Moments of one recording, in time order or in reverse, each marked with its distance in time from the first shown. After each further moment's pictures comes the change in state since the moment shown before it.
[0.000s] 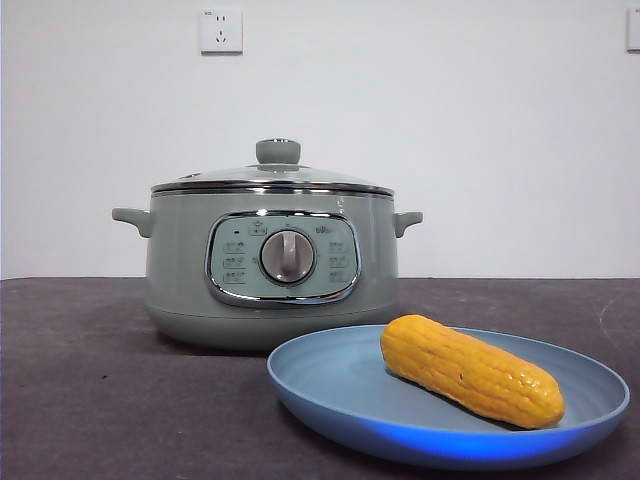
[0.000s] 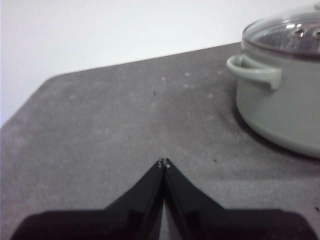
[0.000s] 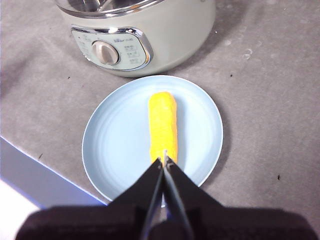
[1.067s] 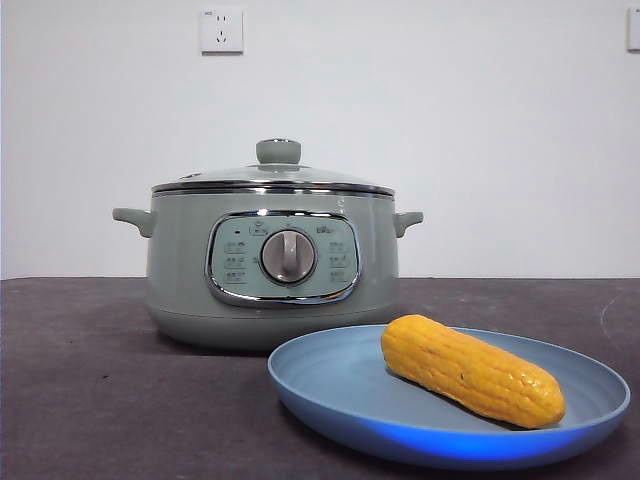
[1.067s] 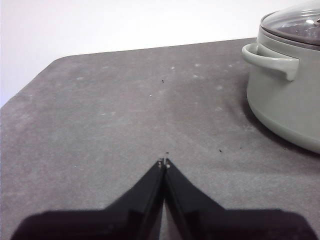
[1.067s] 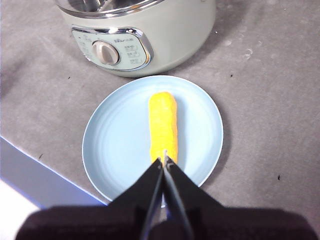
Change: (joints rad) left arm 0.000 -0.076 -0.036 -0.059 -0.042 -0.069; right arm 0.000 0.000 0.000 0.000 0.000 0.000
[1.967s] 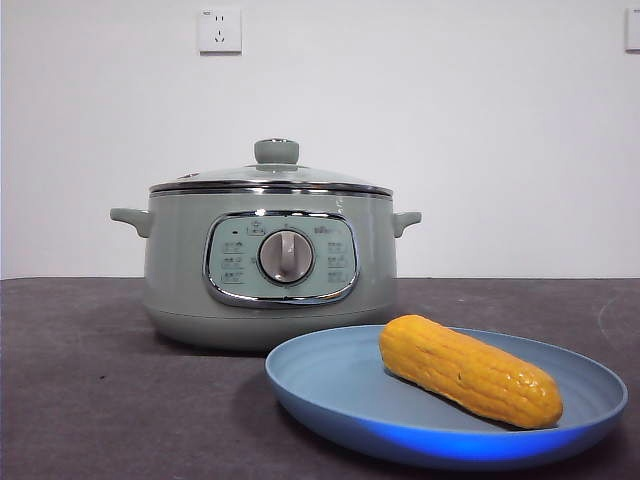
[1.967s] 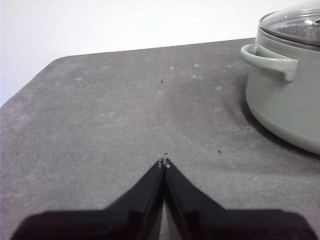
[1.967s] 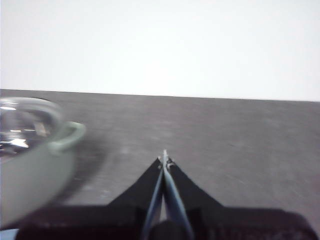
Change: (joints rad) left arm 0.000 0.000 0.000 0.000 0.000 0.000; right arm -0.658 -0.263 -0.269 0.550 -0.105 -0.261
